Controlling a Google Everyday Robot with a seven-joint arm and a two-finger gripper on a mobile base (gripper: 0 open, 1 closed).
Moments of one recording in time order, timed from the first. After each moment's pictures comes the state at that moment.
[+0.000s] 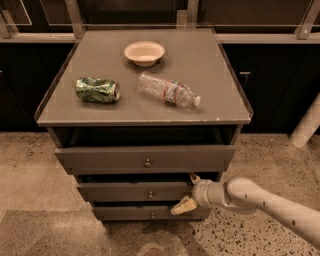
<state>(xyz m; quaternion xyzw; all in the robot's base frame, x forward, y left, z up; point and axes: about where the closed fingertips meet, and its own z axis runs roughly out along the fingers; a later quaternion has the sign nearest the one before) 0.561 -0.110 0.430 -0.47 0.75 0.22 0.41</state>
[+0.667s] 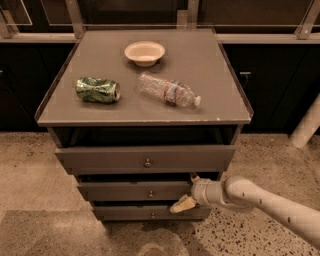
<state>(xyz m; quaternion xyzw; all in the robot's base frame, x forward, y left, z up) 0.573 -0.107 0.417 -0.47 0.75 0.22 0.41</state>
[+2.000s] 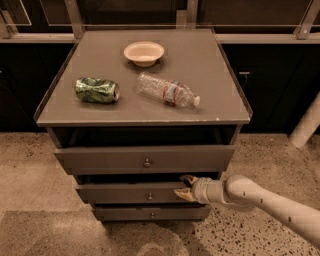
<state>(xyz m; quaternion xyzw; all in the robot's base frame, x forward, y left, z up) 0.573 -0.107 0.417 -0.47 0.75 0.22 0.41</state>
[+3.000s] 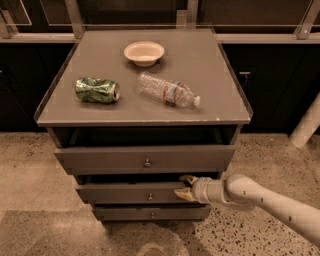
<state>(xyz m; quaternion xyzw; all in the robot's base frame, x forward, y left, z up) 0.575 -0.110 0.424 -0.47 0.75 0.22 0.41</state>
